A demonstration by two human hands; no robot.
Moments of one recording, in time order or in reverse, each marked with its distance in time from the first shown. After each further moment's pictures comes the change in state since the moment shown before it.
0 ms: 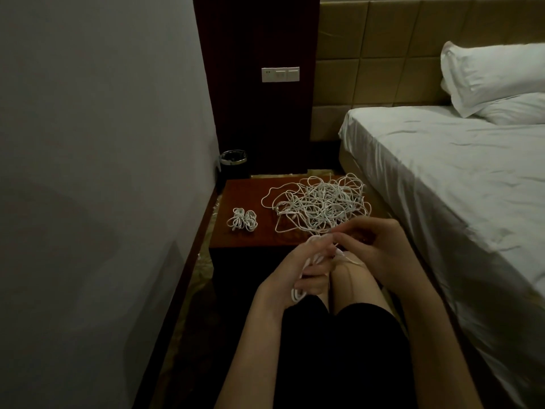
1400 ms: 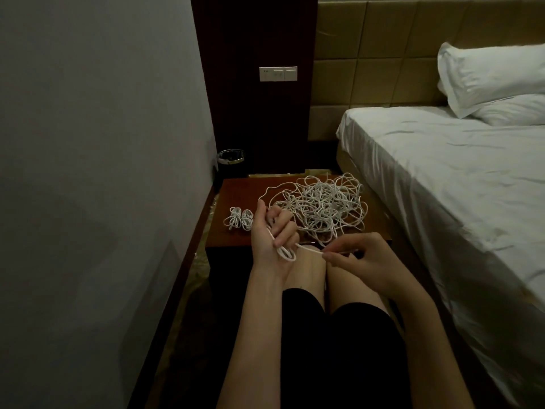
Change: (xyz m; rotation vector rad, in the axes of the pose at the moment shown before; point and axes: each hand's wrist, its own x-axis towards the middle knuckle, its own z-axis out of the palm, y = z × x) left_hand 0.013 0.026 -0.006 -0.653 0.339 0.484; right_hand -0.003 0.010 -0.001 -0.048 -0.267 0.149
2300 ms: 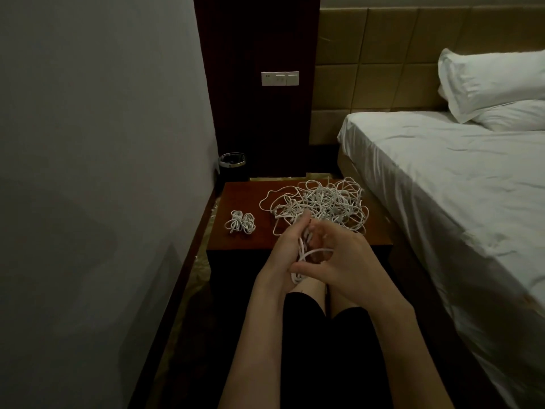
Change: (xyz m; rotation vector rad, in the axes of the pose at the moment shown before) left_hand -0.013 -0.010 0.013 0.613 -0.007 -0.254; right_hand 0.002 -0.033 0.027 -0.251 0.112 -0.094
